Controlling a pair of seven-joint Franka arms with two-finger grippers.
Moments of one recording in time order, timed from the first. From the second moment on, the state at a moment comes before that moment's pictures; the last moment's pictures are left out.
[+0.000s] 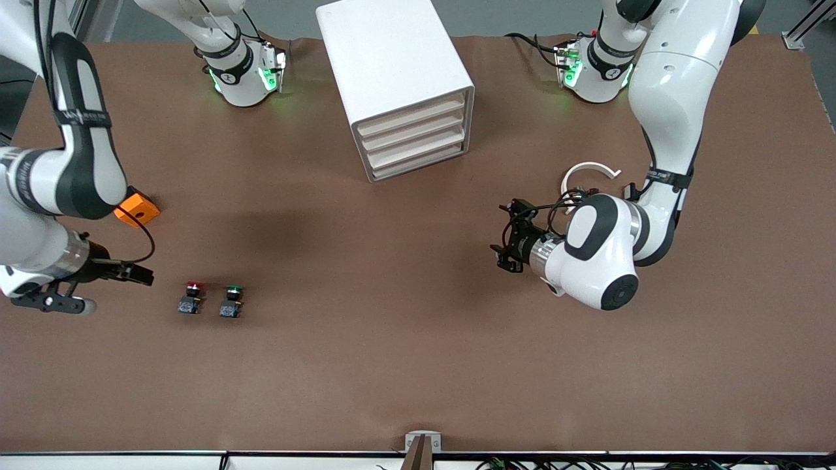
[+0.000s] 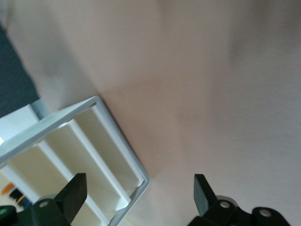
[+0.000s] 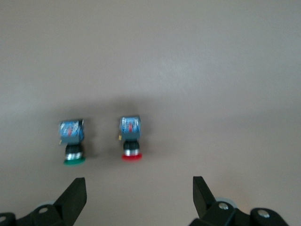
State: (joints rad) left arm -0.26 0.75 -0.13 -1.37 -0.58 1.56 -1.76; right arm -0.06 0.40 -0.05 -1.73 -0.03 2.16 0.06
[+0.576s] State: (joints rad) left arm -0.30 0.81 -0.13 -1.36 -0.78 1.36 -2.04; right arm -0.08 0.59 -0.05 -1.78 -0.02 2.50 0.12
